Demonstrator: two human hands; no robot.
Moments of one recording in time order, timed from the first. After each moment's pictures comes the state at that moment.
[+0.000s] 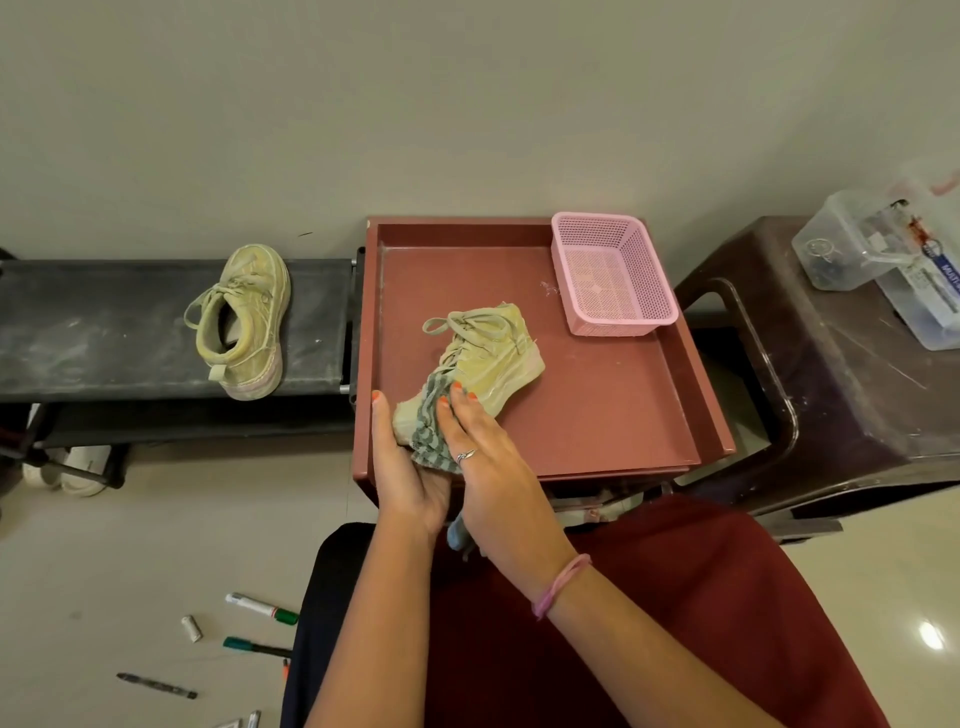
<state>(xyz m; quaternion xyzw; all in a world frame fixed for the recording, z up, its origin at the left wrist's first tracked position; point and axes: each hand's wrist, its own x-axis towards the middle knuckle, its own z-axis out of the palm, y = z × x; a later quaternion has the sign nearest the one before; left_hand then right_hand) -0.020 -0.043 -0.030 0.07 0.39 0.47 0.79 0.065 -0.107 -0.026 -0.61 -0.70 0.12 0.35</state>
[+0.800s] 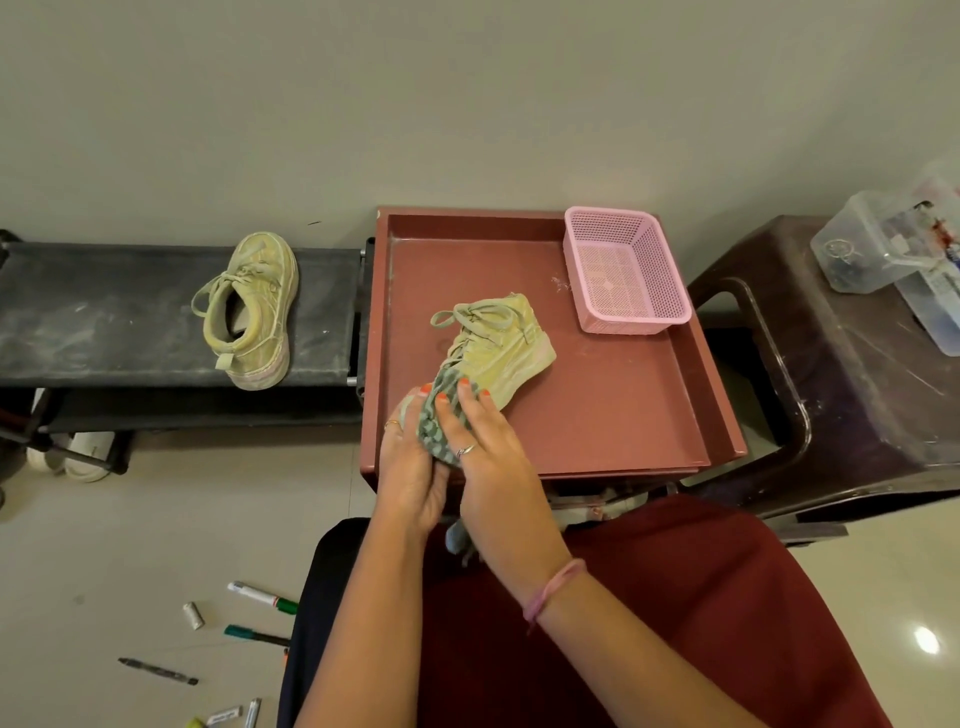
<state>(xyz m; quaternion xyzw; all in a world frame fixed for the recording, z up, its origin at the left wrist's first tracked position) -0.029 -0.038 -0.039 0.13 0.41 0.46 0.78 0.045 -0.100 -0.004 -0.67 -0.67 0.17 0.27</state>
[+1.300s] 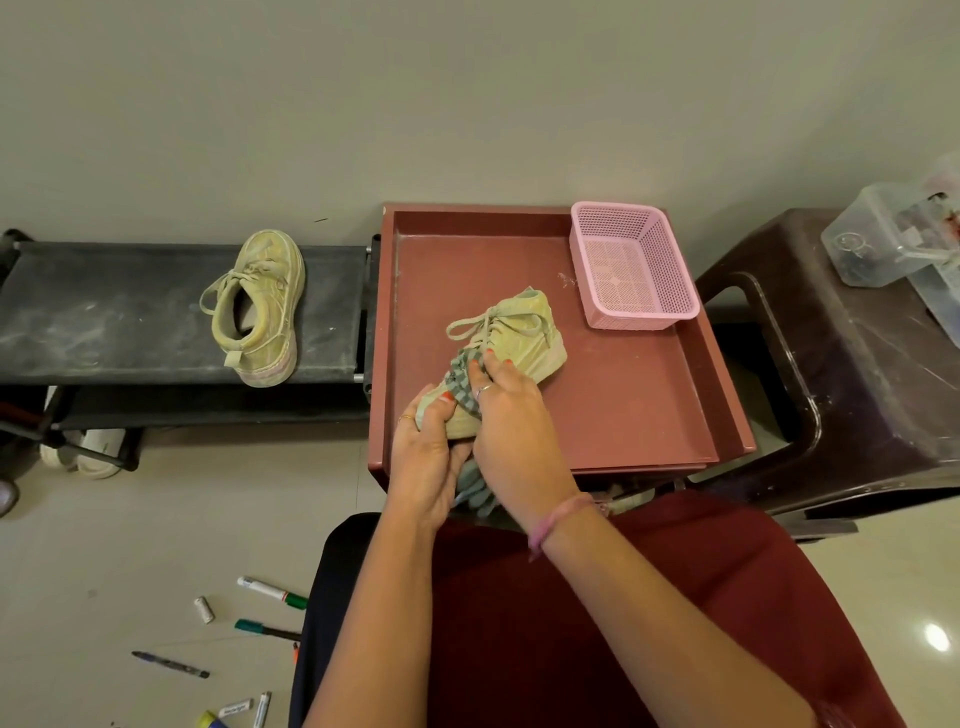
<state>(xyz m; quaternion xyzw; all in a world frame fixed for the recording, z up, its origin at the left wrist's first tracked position) -0.025 -0.038 -0.031 0.17 0.43 0.44 0.77 0.062 -0.059 0.021 -0.74 -0.63 0.16 0.16</state>
